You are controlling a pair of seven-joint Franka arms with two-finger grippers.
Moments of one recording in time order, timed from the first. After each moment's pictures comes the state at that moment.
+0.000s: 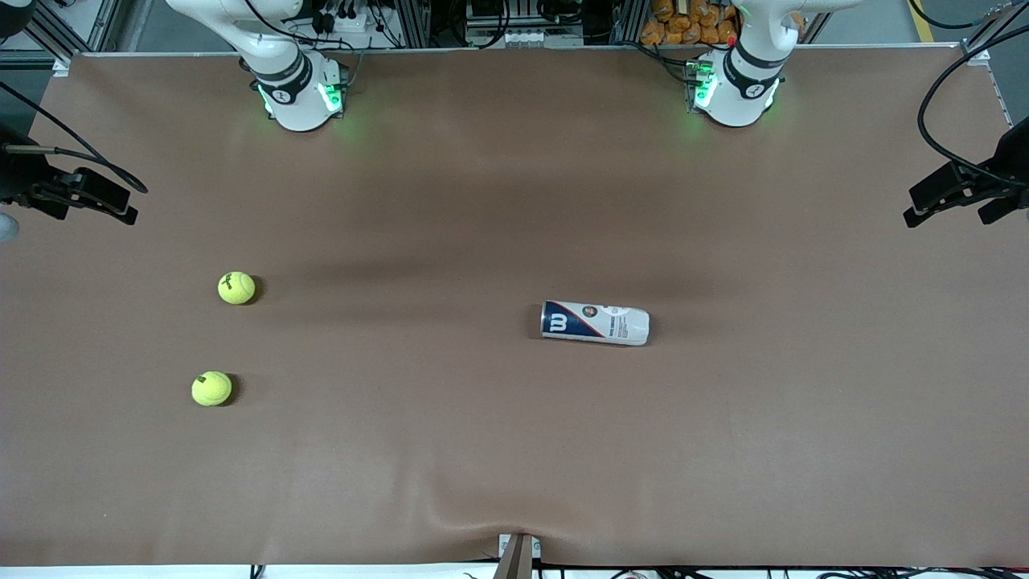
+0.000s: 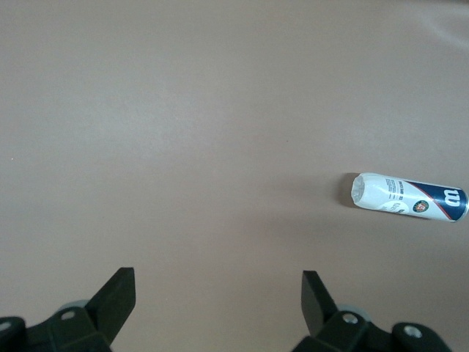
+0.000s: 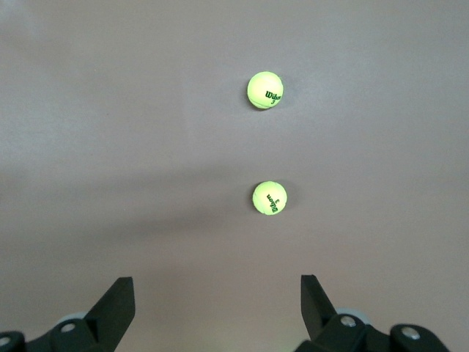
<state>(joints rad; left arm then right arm) -0.03 -0.01 0.02 -1.54 -0.02 1.60 -0.06 -0.06 0.01 0.05 -1.54 0.01 1.51 0.09</state>
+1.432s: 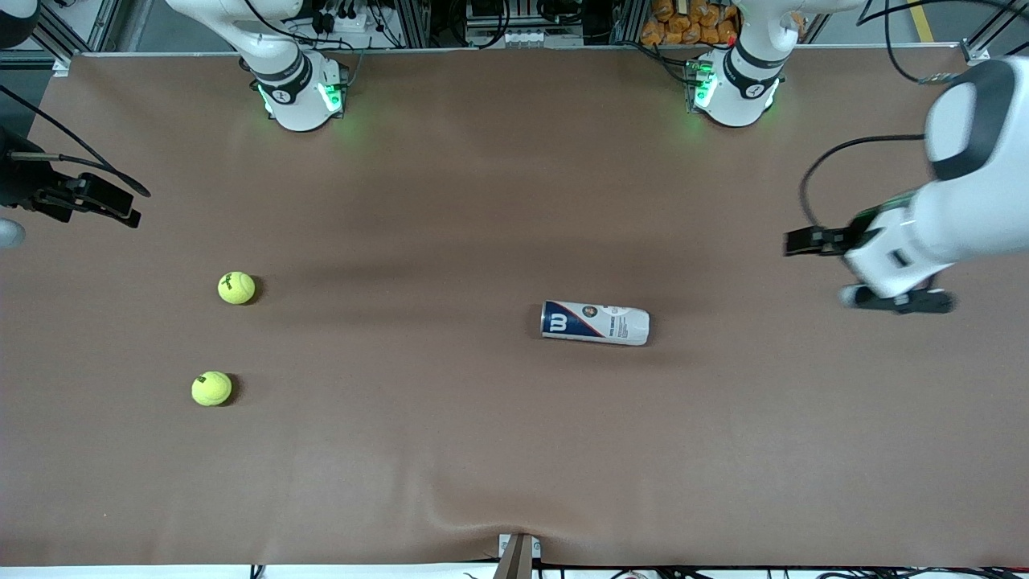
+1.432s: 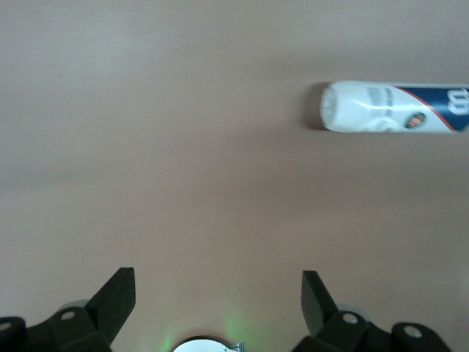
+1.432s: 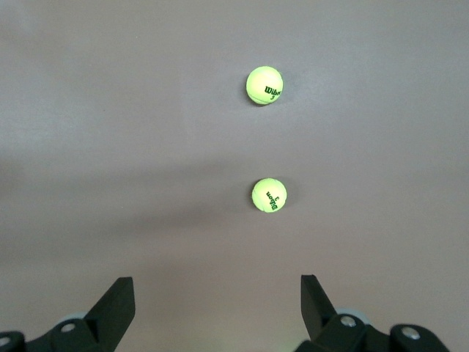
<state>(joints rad) -0.09 0.25 -0.08 -1.53 -0.09 1.52 -0.03 -0.06 0.02 0.05 -1.54 0.01 1.51 0.09</state>
